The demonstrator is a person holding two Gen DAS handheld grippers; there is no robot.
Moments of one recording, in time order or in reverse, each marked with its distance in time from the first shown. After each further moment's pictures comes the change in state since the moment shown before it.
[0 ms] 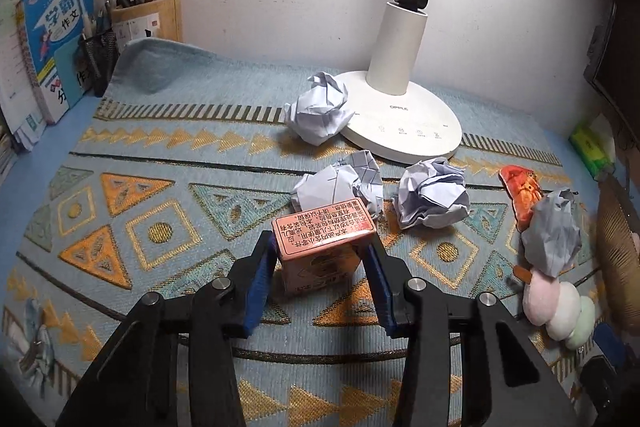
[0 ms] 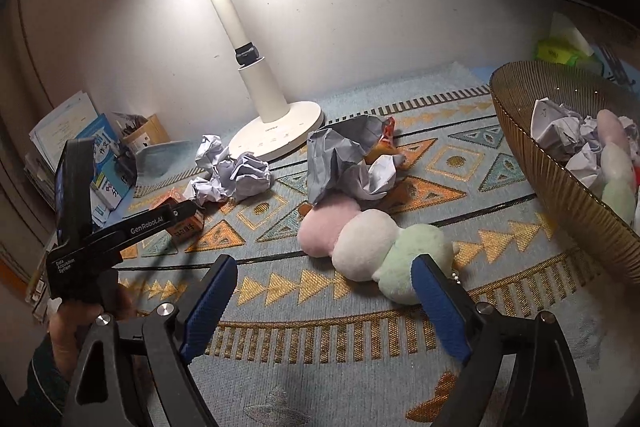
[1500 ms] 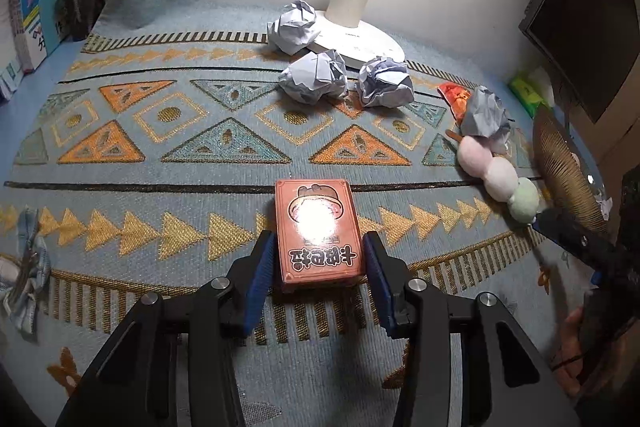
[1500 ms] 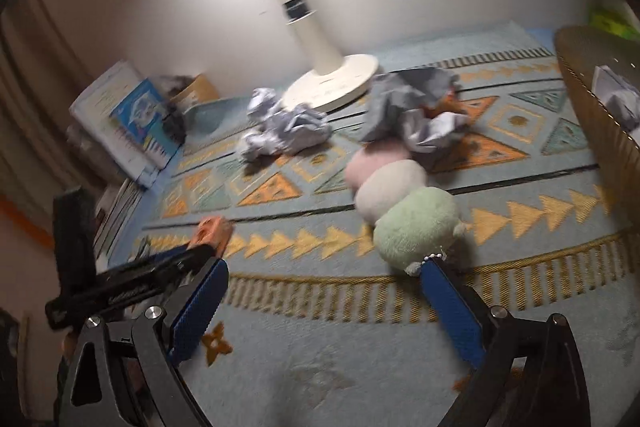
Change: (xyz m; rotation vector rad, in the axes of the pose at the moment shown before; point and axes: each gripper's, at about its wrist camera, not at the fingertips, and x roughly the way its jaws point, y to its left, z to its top) left arm -0.045 0.031 -0.054 0.057 0.168 -0.231; right arm 0.002 0.014 -0.008 -0.060 0.175 0.203
